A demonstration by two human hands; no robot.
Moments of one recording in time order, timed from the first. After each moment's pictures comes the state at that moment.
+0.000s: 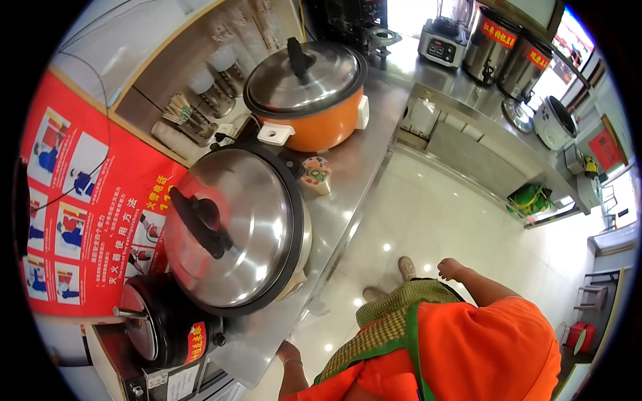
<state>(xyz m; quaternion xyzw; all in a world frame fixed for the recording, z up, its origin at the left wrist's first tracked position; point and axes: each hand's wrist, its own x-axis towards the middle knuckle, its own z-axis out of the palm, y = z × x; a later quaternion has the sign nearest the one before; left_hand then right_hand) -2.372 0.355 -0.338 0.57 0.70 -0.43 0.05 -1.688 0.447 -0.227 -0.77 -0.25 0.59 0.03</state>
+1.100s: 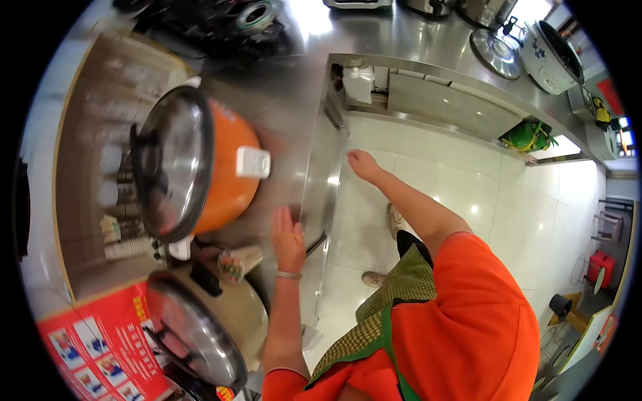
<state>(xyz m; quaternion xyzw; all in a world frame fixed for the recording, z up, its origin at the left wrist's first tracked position) -1.859 0.817 -0.140 0.86 0.45 0.15 0.20 -1.556 0.839 -0.317 -0.70 -0.41 0.43 0.41</state>
